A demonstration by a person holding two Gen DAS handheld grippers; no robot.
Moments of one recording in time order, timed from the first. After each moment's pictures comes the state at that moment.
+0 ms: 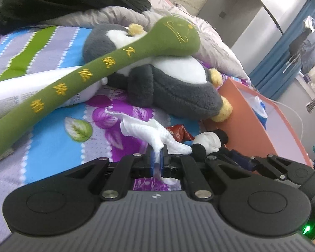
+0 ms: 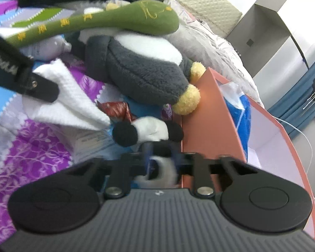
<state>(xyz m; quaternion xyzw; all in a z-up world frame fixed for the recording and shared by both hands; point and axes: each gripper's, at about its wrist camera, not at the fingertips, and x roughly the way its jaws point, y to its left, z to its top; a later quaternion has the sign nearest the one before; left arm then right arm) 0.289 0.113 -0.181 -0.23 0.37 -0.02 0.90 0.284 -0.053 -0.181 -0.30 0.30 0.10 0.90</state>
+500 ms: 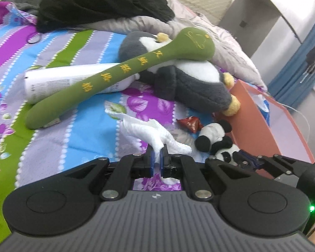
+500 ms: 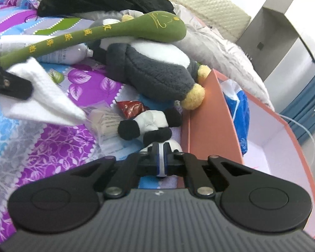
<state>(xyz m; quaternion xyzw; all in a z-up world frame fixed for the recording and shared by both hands) 0.215 0.109 -0.159 -0.23 0.36 0.06 0.90 0.248 -0.061 -0.171 -0.30 0.29 0.14 0.90</state>
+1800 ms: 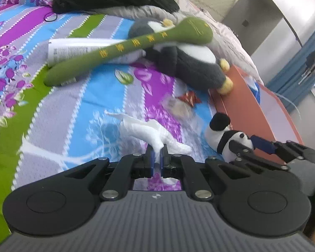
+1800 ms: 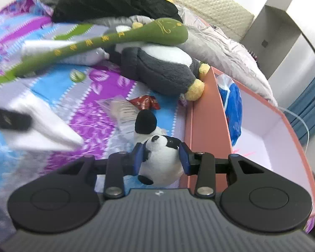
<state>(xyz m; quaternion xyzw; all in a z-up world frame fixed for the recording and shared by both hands) 0.143 0.089 -0.166 -0.25 0.38 0.06 0.89 0.186 -0.085 -0.139 -0.25 0.31 0.18 0.90</state>
